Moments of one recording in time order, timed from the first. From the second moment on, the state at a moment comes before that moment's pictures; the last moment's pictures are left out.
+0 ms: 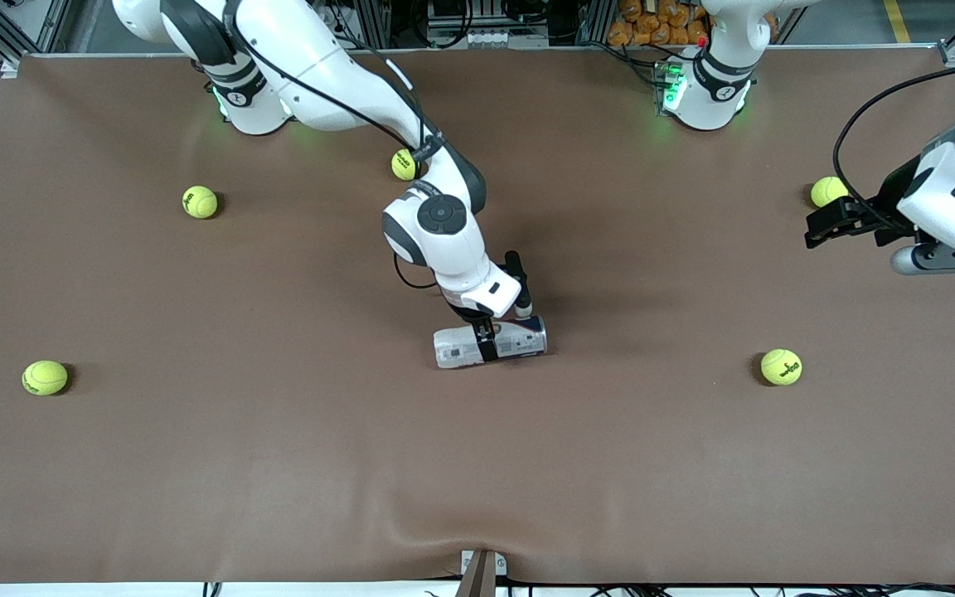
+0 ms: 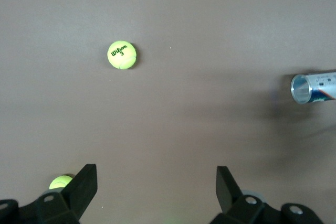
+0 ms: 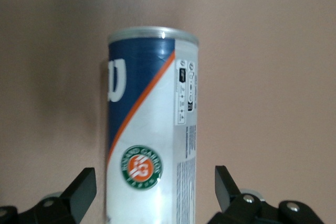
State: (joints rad) left arm 0.16 0.06 -0.27 -1.60 -0.02 1.59 -0.14; right arm 0.76 0.80 -0.02 -1.46 -0.06 2.57 -0.97
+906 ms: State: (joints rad) left arm 0.06 0.45 -0.29 -1.73 -0.67 1.93 -0.14; right arm 0.65 0.54 -0.05 -1.46 -0.05 2.24 -0.68
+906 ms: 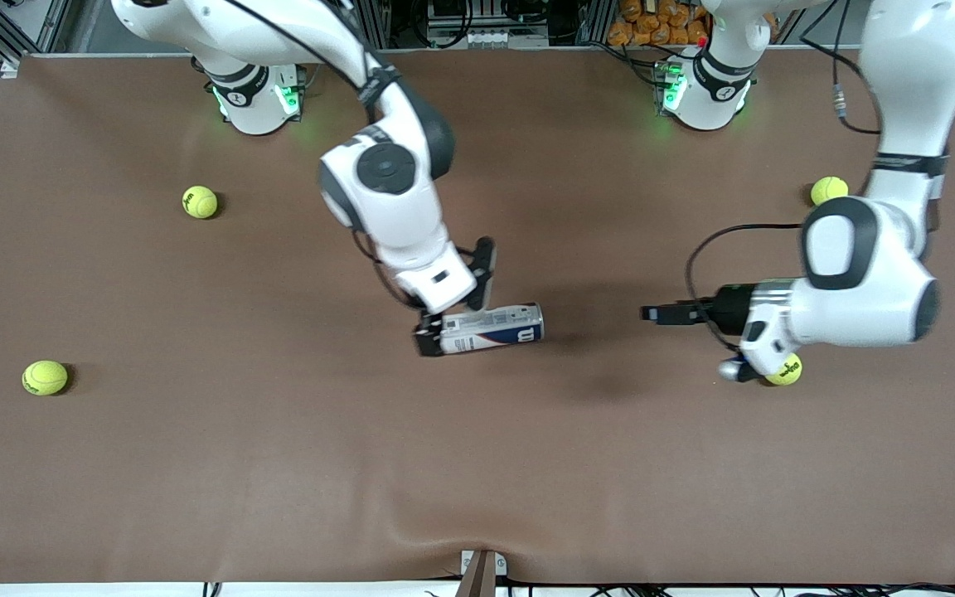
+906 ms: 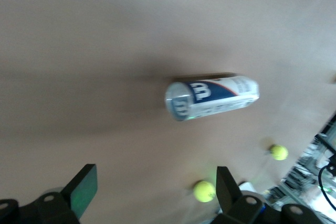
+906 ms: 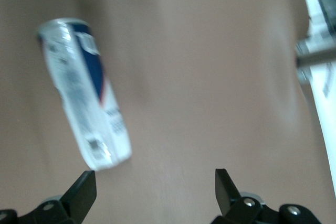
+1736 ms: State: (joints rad) left arm -0.04 0.57 -0.29 -1.95 -1.33 2.23 0.30; right arm 0.20 0.39 -0.06 -1.46 -0.05 1.98 -0.51
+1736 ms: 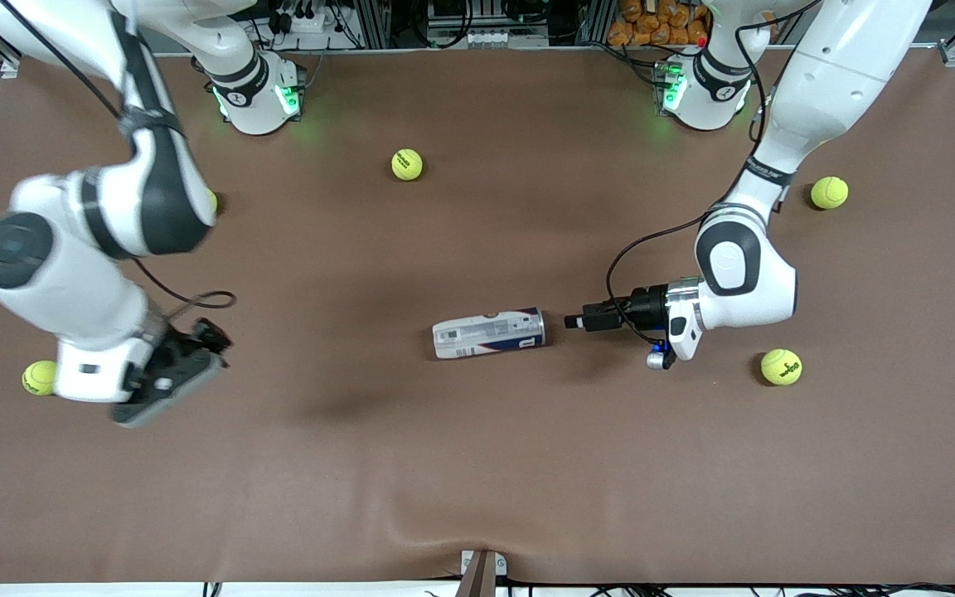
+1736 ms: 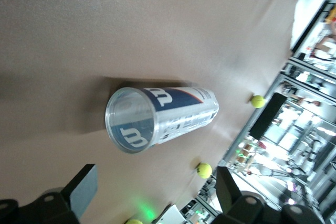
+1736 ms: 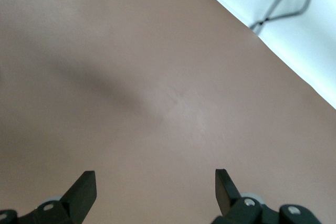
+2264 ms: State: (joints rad) left arm -0.05 0.70 -0.29 -1.93 -1.60 2.23 0.64; right arm 0.11 0.18 -0.11 -1.46 -0.05 1.66 -0.35
